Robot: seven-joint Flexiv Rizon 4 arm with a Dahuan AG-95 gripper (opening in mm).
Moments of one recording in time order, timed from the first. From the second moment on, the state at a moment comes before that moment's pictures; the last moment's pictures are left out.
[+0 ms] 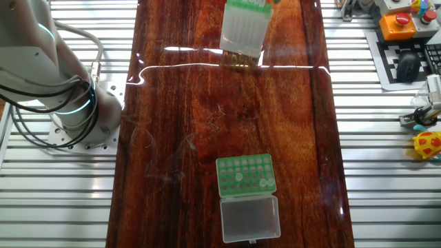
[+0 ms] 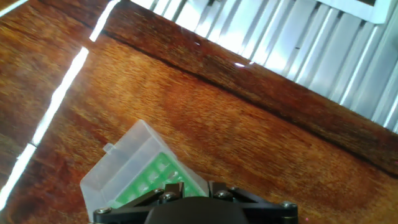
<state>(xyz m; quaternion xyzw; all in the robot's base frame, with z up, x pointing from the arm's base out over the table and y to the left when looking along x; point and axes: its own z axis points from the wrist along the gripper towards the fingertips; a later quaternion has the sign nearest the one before) 0.497 0.253 0.182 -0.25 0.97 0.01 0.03</state>
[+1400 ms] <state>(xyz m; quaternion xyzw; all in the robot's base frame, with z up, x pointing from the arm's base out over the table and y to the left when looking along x) 0.490 0.246 0.163 -0.26 0.96 0.01 0.04</state>
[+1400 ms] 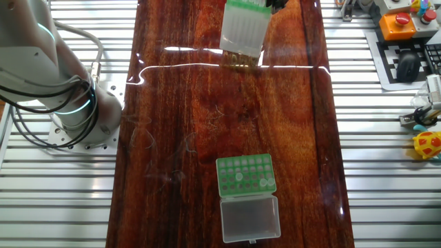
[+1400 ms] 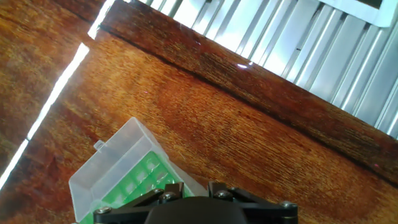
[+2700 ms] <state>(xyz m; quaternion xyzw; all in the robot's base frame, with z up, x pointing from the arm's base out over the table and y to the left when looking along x) 0.471 0.223 0.160 -0.28 0.96 0.01 0.06</state>
